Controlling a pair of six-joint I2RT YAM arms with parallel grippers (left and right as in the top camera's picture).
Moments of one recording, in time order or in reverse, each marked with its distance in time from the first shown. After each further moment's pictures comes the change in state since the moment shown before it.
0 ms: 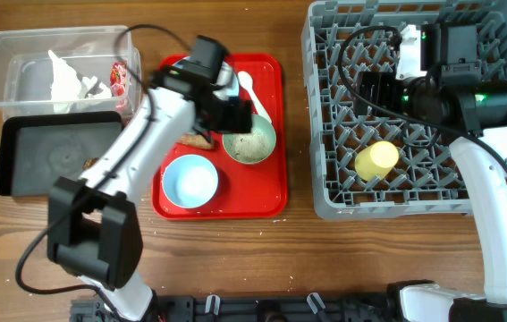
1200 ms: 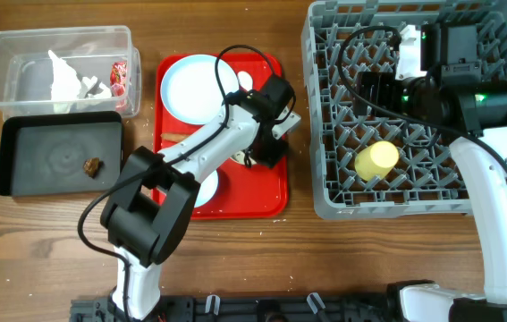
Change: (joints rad) left arm -0.219 0.218 0.003 0.076 -0.071 0.360; right arm 0.000 0.000 0.000 -0.001 -0.008 0.000
